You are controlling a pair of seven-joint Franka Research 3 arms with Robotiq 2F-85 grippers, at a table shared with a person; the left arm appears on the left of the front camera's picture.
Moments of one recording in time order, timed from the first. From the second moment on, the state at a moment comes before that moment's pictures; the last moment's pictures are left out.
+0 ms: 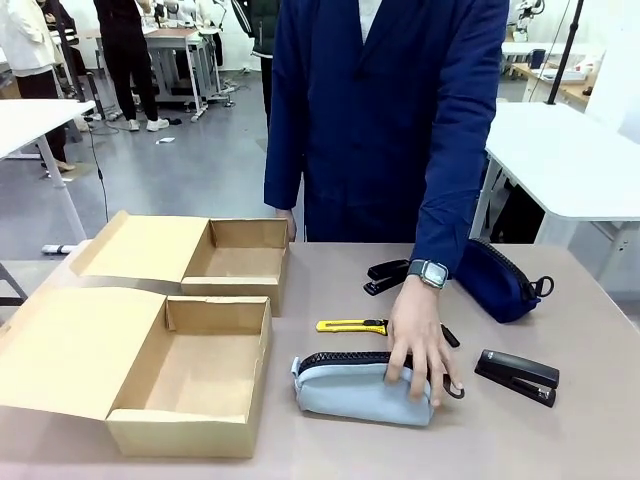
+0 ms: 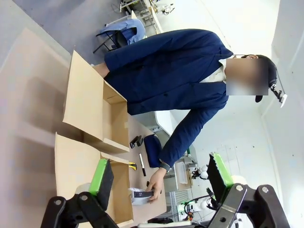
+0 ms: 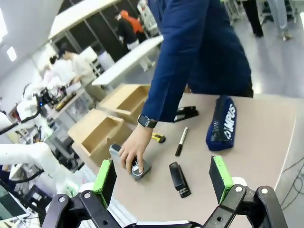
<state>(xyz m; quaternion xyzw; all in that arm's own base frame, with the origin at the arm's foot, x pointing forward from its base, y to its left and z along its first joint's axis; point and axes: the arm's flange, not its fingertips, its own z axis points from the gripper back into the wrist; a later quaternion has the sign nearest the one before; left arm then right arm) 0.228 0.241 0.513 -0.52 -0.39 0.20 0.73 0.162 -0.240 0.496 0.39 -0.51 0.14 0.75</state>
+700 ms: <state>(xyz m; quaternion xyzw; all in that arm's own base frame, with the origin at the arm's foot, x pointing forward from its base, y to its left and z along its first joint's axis) 0.229 0.241 0.512 -0.52 -0.38 0.20 0.73 0.195 -0.232 0.477 0.40 -0.48 0.12 0.77</state>
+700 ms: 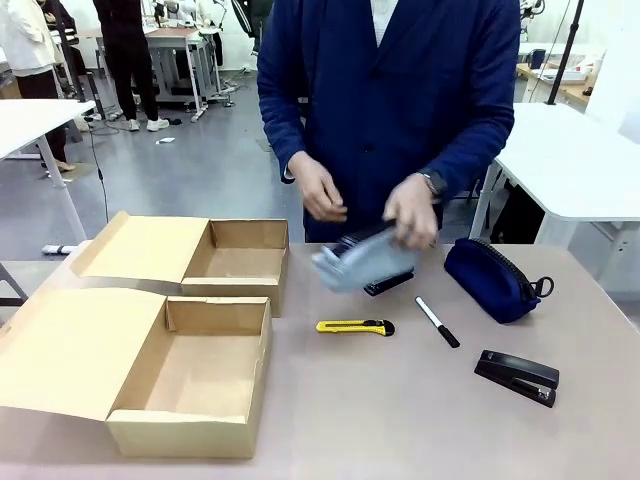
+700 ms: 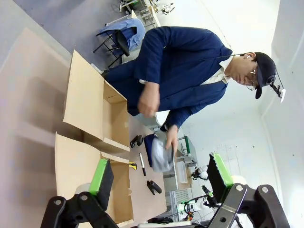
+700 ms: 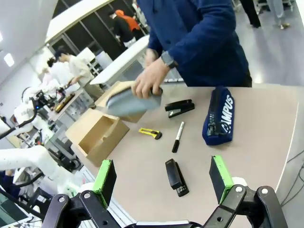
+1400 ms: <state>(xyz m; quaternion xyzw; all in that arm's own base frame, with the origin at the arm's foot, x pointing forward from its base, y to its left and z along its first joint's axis) 0.229 0.241 0.512 -0.52 -0.38 0.20 0.73 0.312 -0.159 0.505 0.20 -0.43 0.06 0.88</state>
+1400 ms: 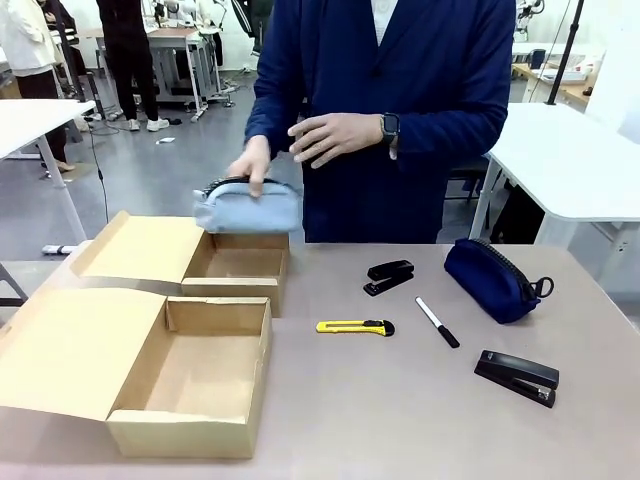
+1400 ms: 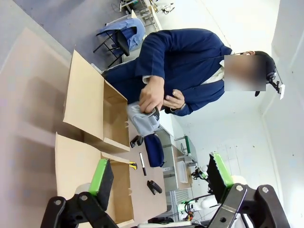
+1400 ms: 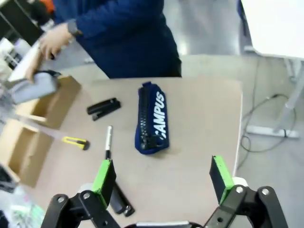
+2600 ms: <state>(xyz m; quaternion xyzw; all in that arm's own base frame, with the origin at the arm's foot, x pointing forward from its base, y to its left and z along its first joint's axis) 0.229 0.242 0.512 -0.52 -0.39 0.20 0.73 0.486 -0.008 0.425 -0.01 -0.20 0.18 0.96</state>
